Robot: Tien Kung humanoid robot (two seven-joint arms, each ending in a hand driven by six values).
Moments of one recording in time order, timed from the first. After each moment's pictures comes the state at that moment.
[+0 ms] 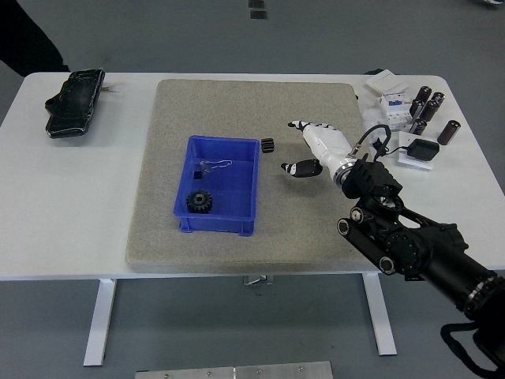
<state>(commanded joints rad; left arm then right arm) 0.03 0.09 -1.19 -0.18 1.08 0.01 0.13 0.73 -0.07 0.75 0.78 -1.98 -0.20 -0.18</state>
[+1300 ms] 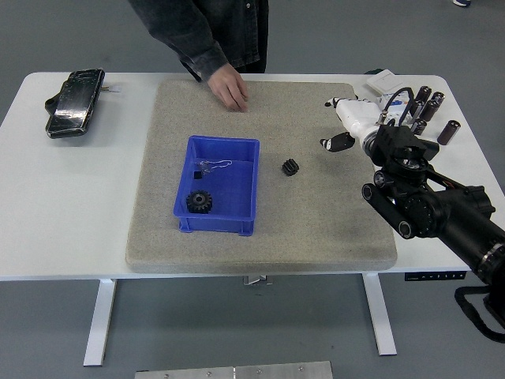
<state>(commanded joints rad) 0.04 0.09 -1.18 -0.18 1.06 0.01 0.13 0.83 -0.16 0.77 0.68 -2.02 -0.11 -0.21</state>
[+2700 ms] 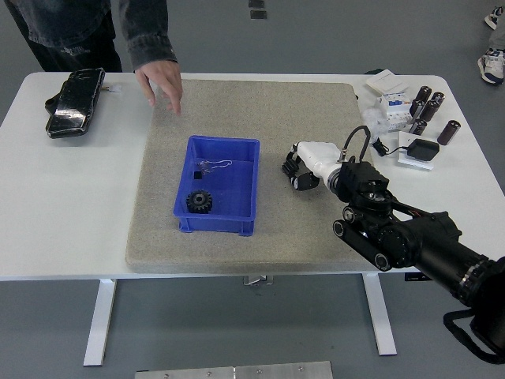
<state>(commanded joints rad) 0.04 0.09 -1.18 -0.18 1.07 0.01 0.13 0.78 -0.08 0.57 0.71 -1.91 -0.11 -0.22</state>
